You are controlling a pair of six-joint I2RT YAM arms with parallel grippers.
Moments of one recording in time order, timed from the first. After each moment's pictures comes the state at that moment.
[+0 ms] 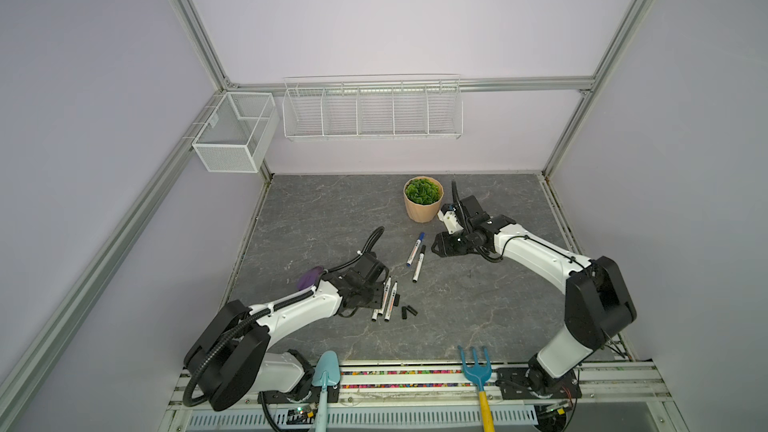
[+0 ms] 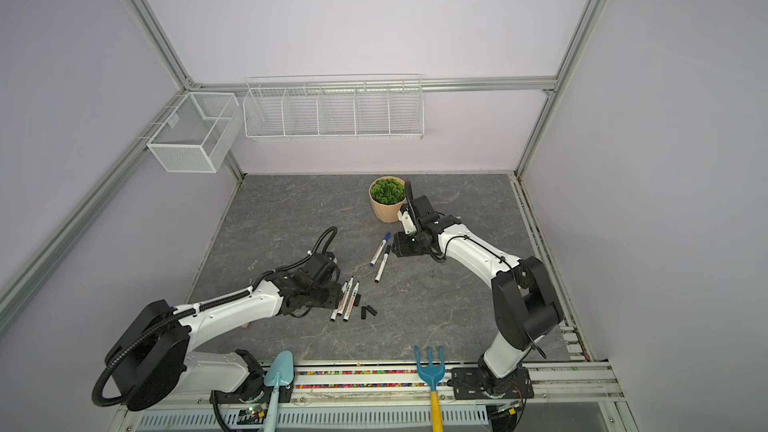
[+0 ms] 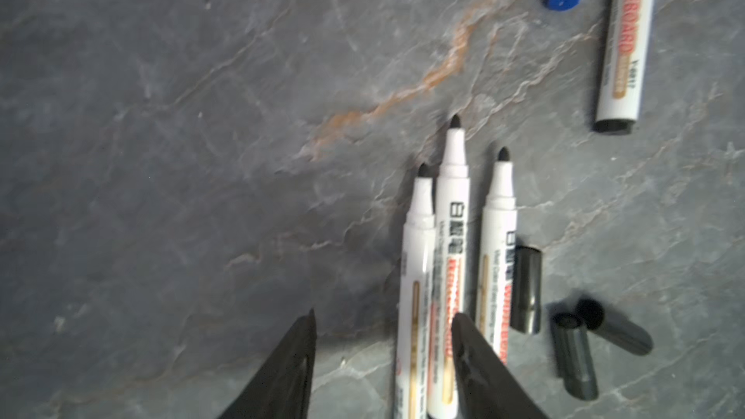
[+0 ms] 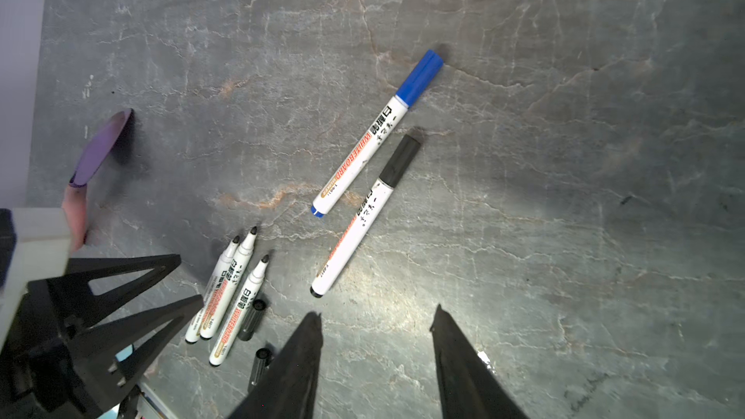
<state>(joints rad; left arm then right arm) -0.77 1.31 0.64 -0.45 -0.06 -0.54 0.52 1.66 1.20 -0.60 -0.25 0.32</state>
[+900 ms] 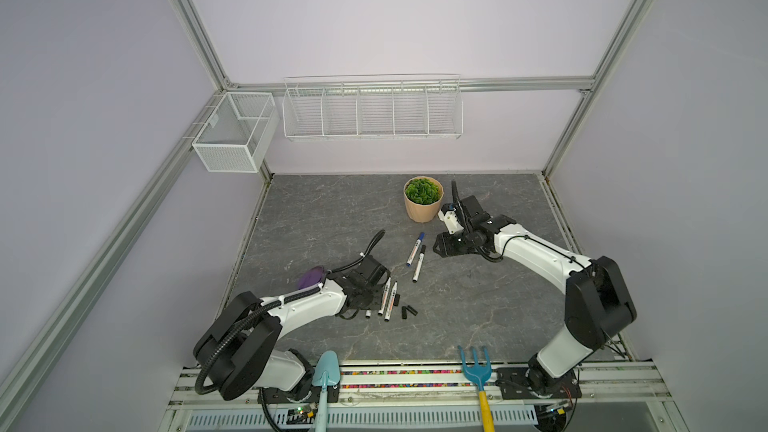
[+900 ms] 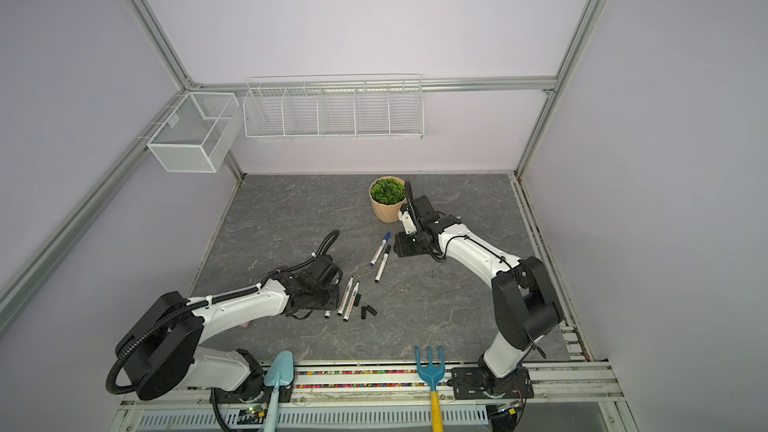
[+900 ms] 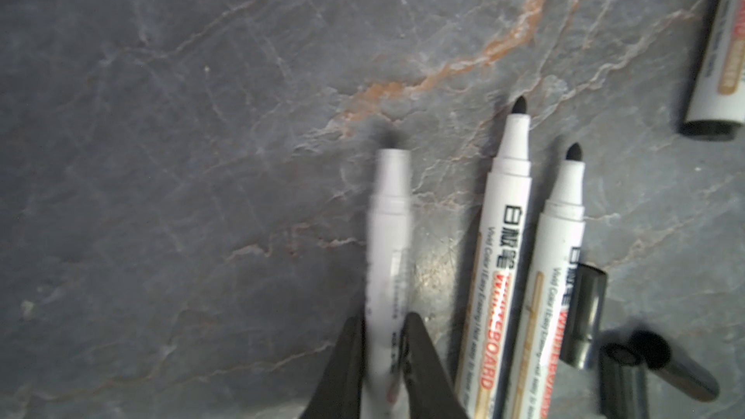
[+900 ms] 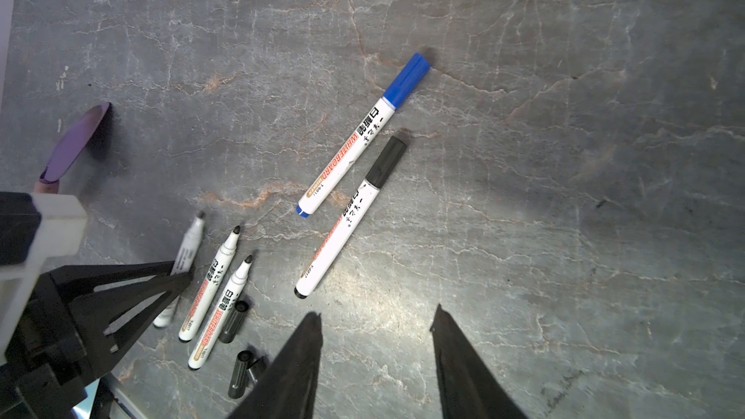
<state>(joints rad) -0.77 1.41 0.65 -0.43 -0.08 -0.60 0.52 1.66 1.20 -0.60 -0.22 0.29</state>
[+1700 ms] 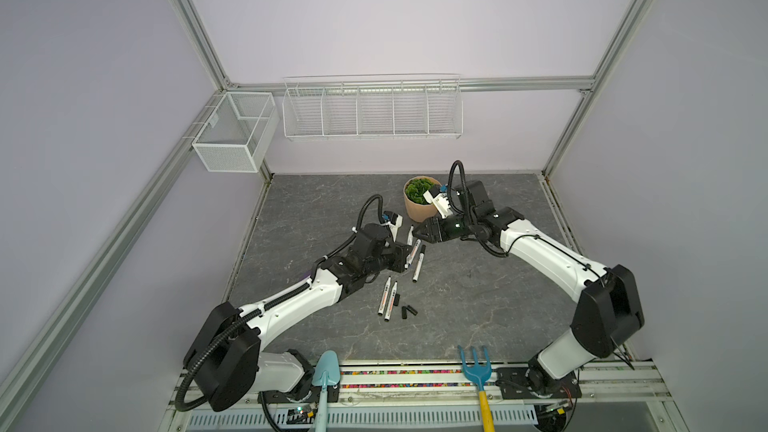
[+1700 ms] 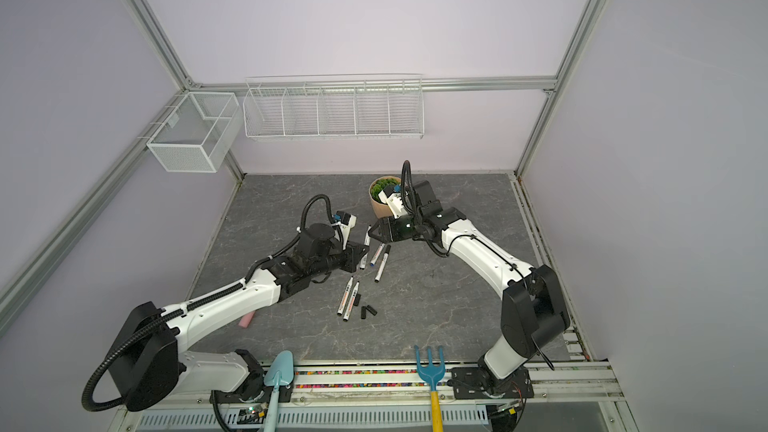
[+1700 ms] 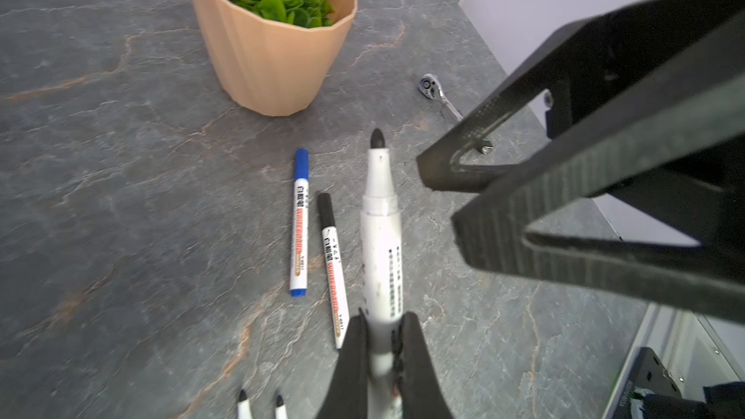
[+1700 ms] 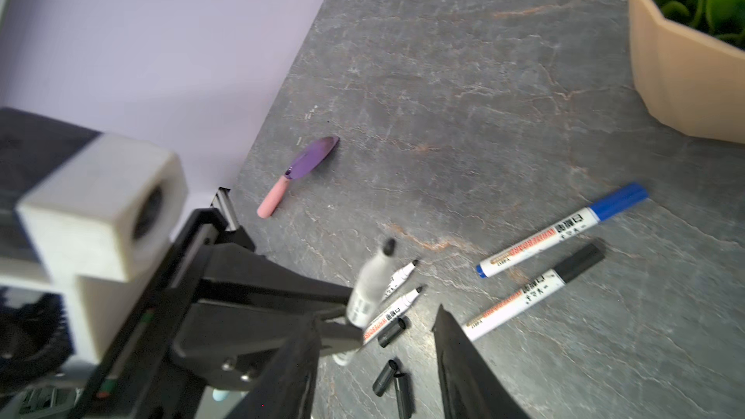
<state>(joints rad) -0.77 1.34 0.84 -0.01 0.14 -0.42 0.54 1.61 1.32 -0.46 -0.61 0.32</state>
